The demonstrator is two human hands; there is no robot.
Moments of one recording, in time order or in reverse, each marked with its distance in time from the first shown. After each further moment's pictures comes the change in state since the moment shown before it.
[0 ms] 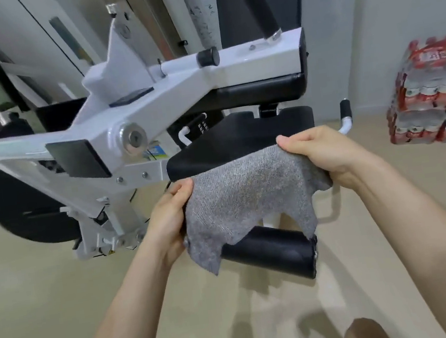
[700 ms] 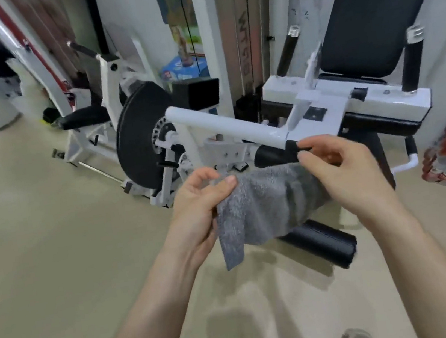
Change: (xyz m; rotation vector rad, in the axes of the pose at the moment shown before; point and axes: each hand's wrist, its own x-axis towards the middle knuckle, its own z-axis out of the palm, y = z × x) left_hand -0.166 0.181 -0.215 -0.391 -0.043 0.084; right_hand -0.133 -0.207 0.257 -0.341 0.170 -0.215
